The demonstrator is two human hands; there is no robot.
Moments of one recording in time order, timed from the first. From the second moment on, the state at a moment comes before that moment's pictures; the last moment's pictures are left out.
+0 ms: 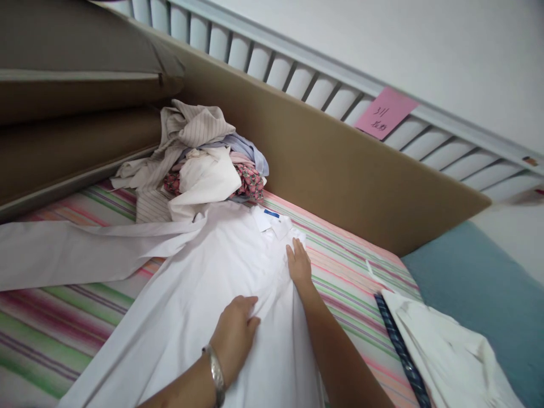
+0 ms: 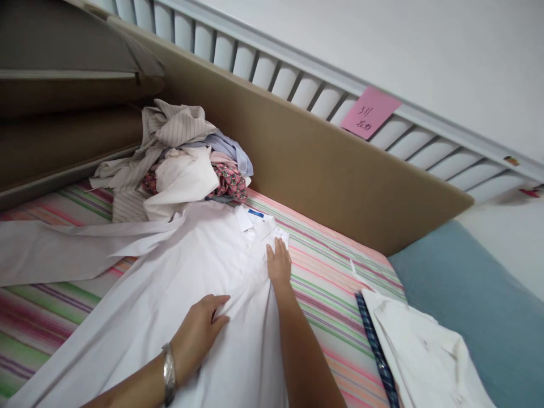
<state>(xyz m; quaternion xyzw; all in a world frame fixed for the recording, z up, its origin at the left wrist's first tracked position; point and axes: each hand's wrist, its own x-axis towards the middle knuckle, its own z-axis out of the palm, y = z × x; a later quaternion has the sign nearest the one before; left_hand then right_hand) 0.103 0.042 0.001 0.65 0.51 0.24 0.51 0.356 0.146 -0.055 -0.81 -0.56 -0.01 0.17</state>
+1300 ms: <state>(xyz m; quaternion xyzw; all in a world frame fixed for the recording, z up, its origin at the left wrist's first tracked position) 0.093 0.007 -0.047 0.92 0.30 0.14 0.21 0.350 0.068 -0.010 -0.87 -0.38 0.10 0.30</state>
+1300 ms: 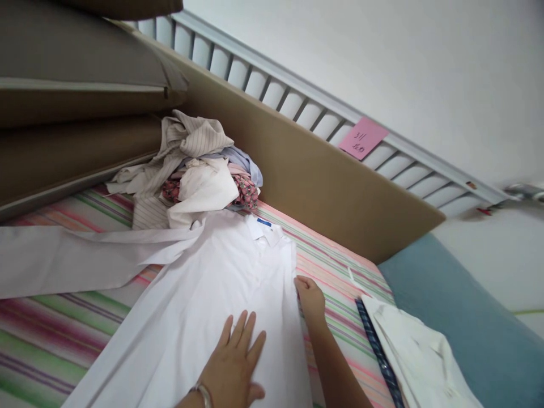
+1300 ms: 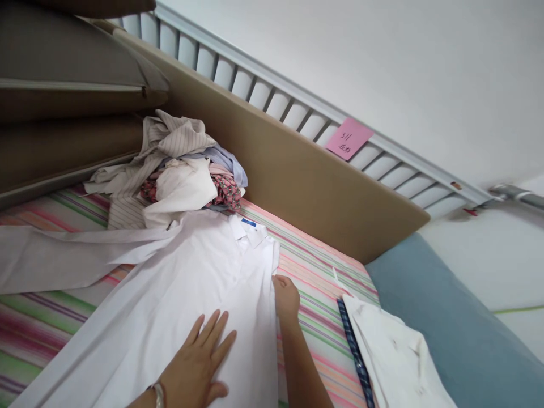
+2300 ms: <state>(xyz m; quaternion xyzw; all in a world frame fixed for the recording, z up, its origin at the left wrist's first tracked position) 0.098 0.011 -0.058 0.94 0.27 0.13 0.18 0.320 0.143 -0.057 -0.83 -0.55 -0.02 0.09</state>
